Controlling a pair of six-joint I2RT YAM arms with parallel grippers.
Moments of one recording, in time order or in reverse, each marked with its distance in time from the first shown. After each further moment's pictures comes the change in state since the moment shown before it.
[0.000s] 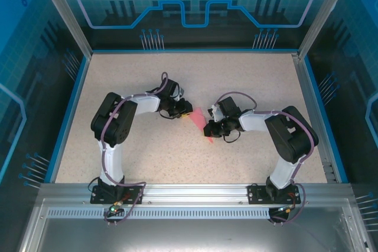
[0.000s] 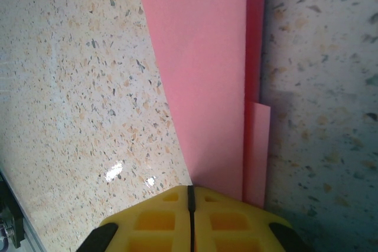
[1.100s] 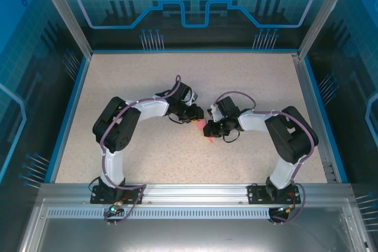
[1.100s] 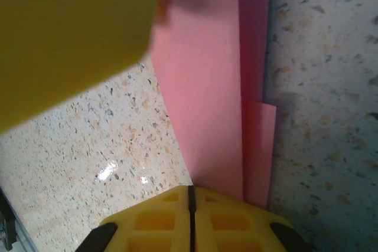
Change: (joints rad) left arm -0.147 -0.045 0.012 -0.053 0.034 0.024; right arm 0.015 -0.005 0.023 -0.029 0.027 -0.005
